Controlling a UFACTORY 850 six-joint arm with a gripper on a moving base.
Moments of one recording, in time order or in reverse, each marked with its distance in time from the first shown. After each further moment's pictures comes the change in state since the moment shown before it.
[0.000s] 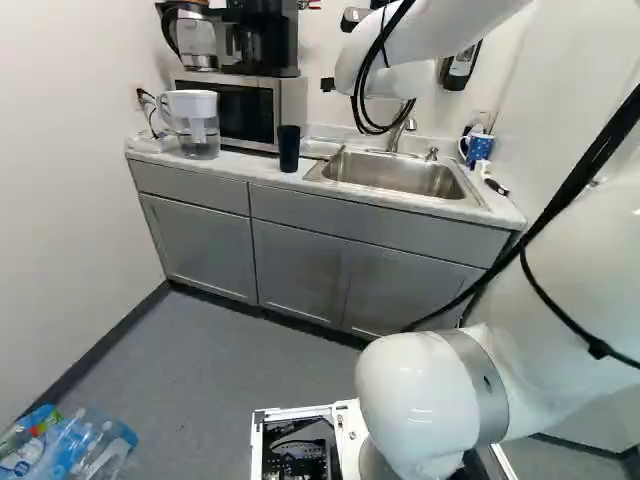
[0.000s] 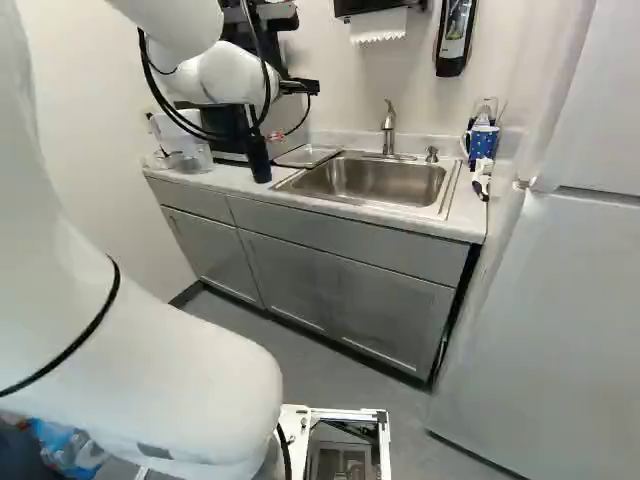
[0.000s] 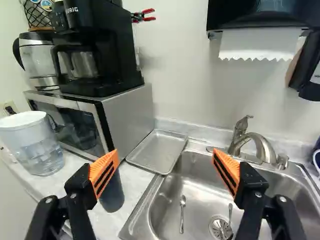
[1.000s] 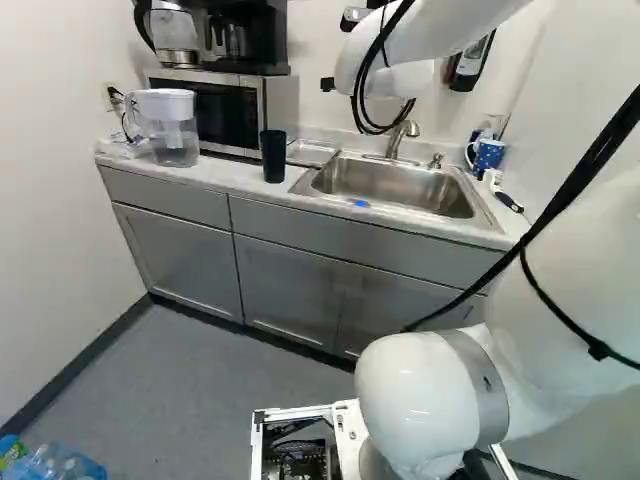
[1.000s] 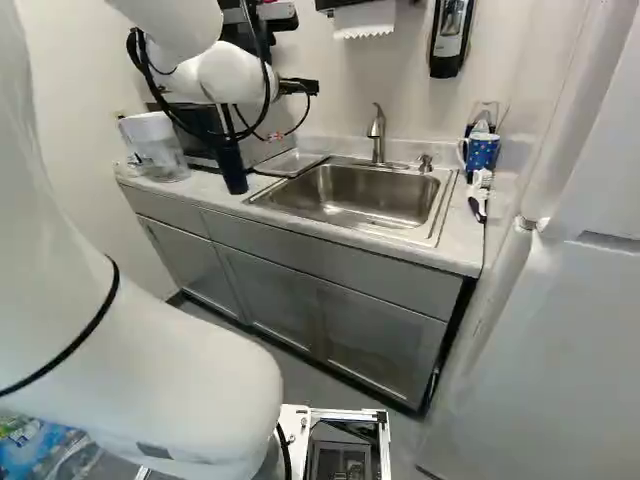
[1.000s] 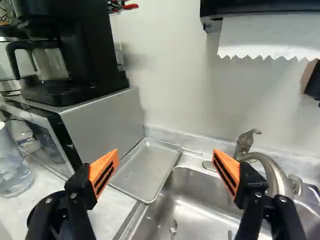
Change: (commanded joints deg) arm 0.0 0.0 0.0 0.0 0.0 0.0
